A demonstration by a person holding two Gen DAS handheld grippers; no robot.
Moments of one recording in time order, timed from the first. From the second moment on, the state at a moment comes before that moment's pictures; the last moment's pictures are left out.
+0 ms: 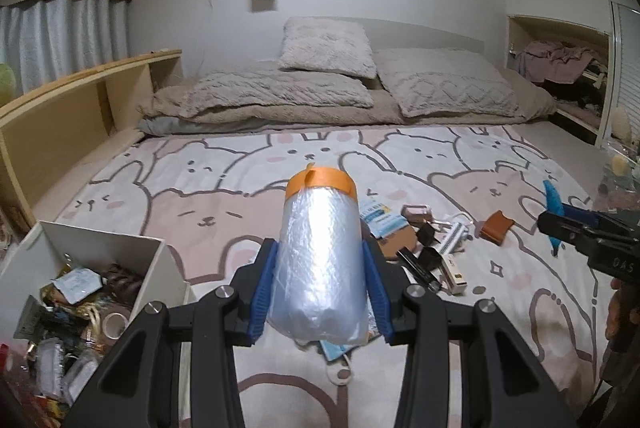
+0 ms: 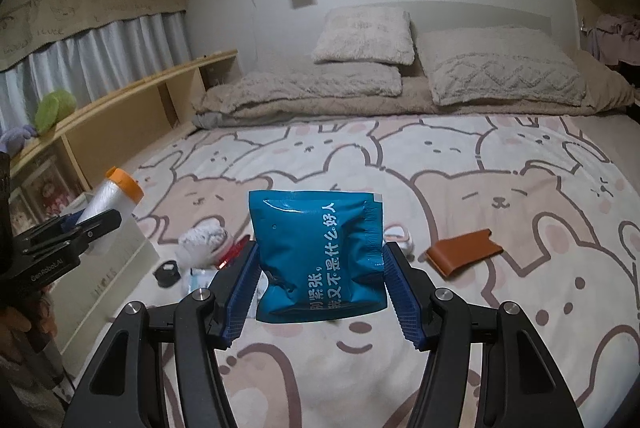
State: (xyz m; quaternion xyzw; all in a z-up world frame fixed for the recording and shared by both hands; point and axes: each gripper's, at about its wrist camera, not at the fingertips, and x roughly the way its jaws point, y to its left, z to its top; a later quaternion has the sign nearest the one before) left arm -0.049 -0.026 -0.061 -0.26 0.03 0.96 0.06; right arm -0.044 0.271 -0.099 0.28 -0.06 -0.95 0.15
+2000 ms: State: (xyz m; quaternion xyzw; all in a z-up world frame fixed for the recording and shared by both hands) left arm 0.050 -0.275 0.011 -0.23 0.00 0.97 -0.11; right arm 0.013 0.055 -0.037 0.25 0.00 -0.90 0.37
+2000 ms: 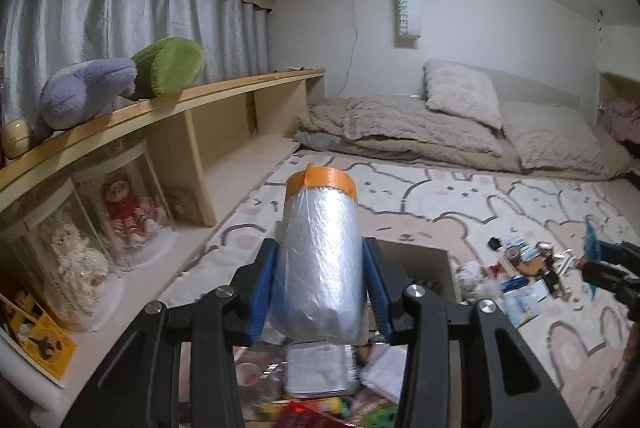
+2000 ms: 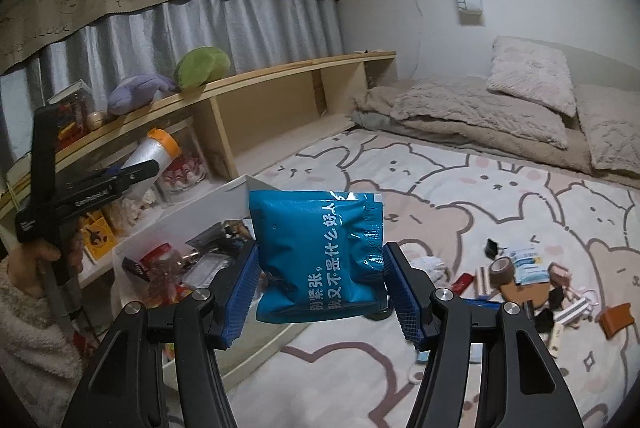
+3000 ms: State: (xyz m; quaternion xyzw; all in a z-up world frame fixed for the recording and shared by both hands) left arm -0.020 -0.328 -0.080 -0.40 0.14 0.90 -0.11; right arm 0.028 0.012 -0.044 0.28 -0.04 -0.85 0.44
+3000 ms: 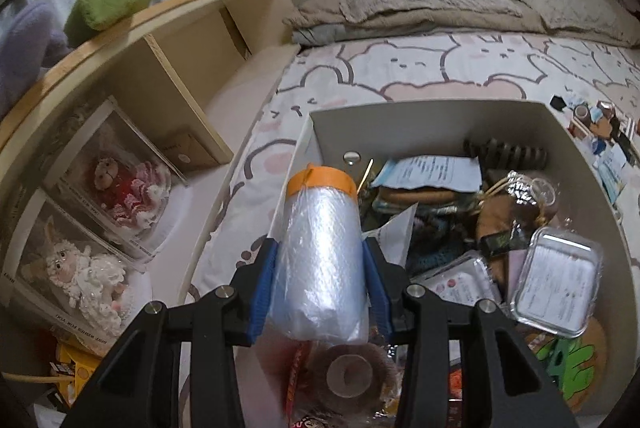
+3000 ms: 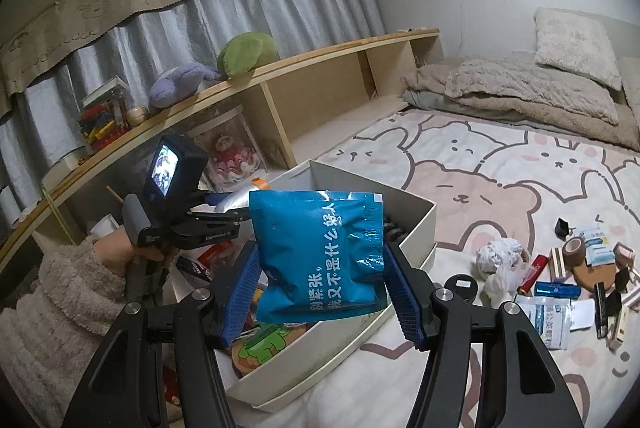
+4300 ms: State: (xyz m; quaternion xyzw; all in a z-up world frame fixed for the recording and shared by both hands) left arm 0.006 -0.349 -0.064 -0.32 0.04 0.94 -0.10; right arm 0.015 -0.100 -0.095 0.36 0.08 -0.80 0.47
